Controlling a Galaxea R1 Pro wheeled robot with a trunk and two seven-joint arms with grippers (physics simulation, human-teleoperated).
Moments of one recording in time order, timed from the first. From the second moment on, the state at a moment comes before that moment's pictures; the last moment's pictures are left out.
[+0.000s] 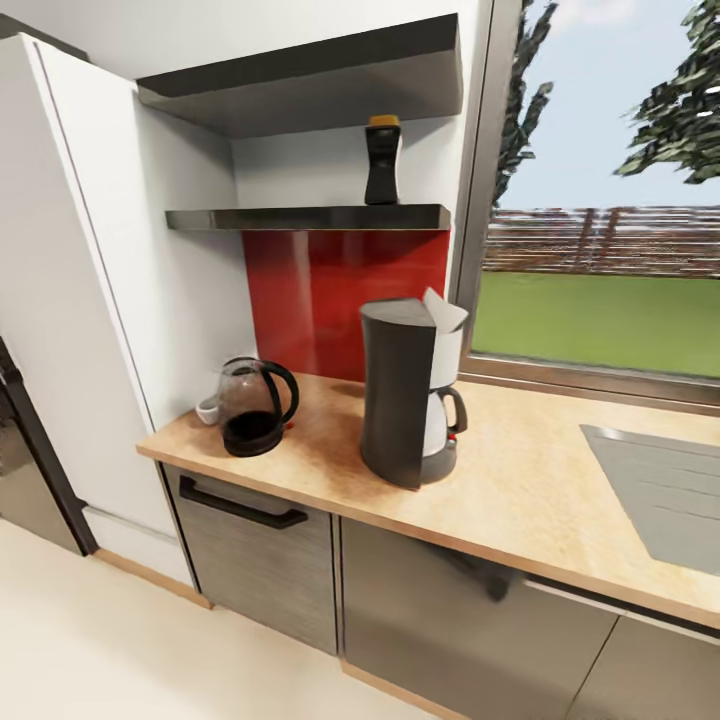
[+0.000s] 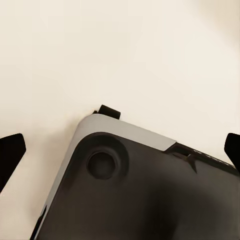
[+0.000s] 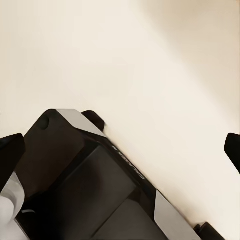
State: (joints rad) left arm 0.01 -0.02 0.31 -0.21 0.11 -0.17 -0.02; right arm -0.34 -0.18 0.28 -0.13 -0.01 -0.20 0.93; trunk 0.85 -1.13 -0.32
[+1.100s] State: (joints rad) left arm 0.01 -0.02 0.31 -0.21 0.11 -0.17 -0.02; right arm -0.34 -0.18 0.28 -0.13 -0.01 -0.20 0.93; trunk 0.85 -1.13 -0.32
